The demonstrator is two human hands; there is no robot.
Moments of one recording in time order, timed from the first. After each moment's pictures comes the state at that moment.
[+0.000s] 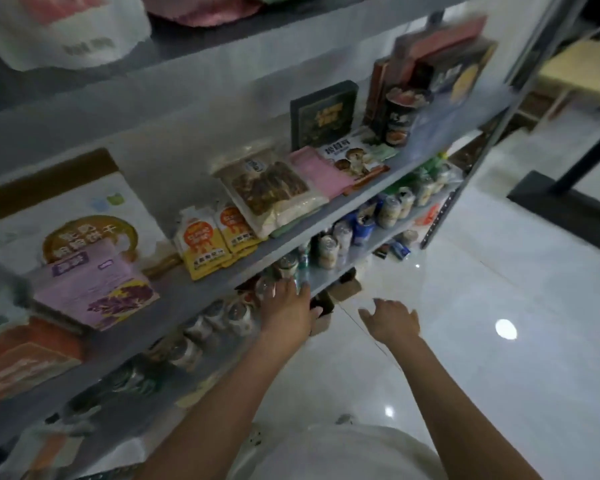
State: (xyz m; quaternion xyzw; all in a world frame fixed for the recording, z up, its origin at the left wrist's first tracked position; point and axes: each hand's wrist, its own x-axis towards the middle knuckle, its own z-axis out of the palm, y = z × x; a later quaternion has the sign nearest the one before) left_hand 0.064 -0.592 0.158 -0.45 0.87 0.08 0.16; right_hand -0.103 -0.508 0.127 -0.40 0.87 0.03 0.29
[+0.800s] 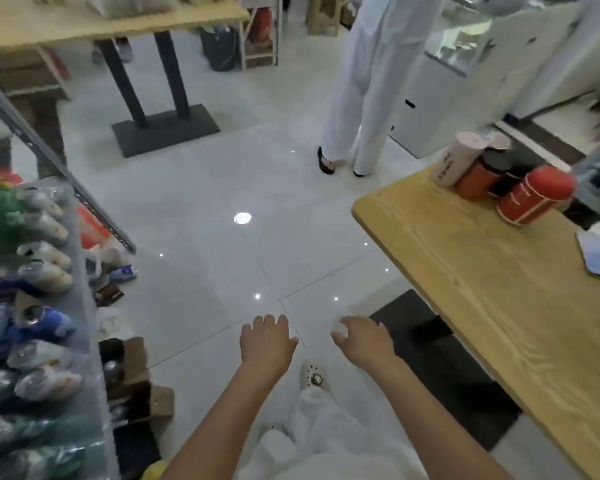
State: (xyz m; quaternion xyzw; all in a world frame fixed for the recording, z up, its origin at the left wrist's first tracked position) left_hand -0.048 -0.410 0.118 0.19 0.95 0.00 0.26; right_hand -0.005 -0.238 0.123 0.18 0.94 -0.12 0.28
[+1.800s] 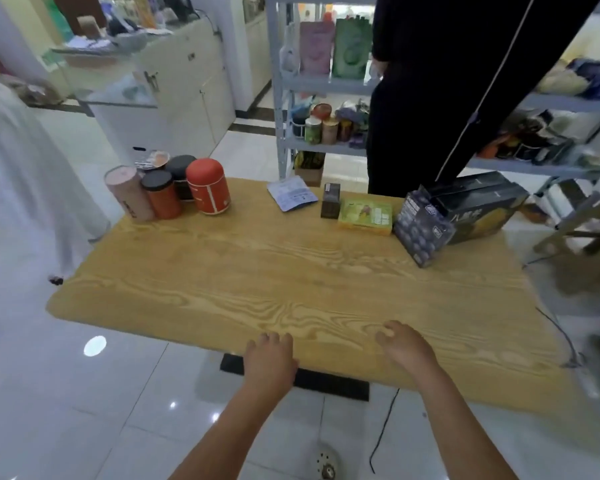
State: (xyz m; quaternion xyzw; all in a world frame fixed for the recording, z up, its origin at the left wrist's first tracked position) left_hand 0.192 0.003 0.141 0.56 0.80 -0.11 0.19; right_hand 0.392 0.131 0.134 0.62 0.70 -0.34 0.07
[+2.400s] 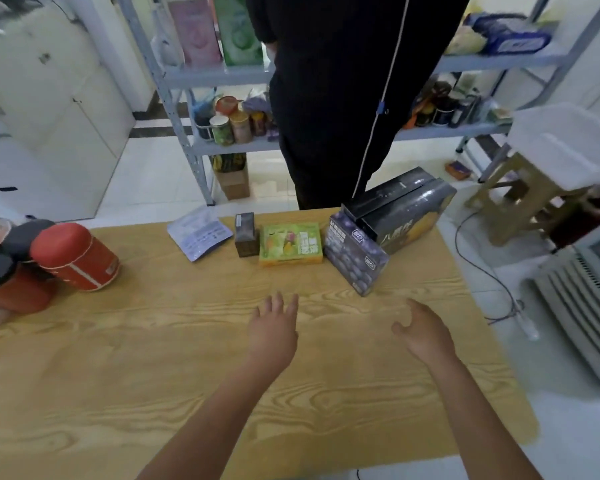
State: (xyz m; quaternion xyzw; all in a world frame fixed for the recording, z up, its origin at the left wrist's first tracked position) left_hand 0.228 0.263 0.149 0.69 0.70 -0.13 0.15; right_hand 0.478 0.303 0.133 0.75 0.61 -0.27 0.00
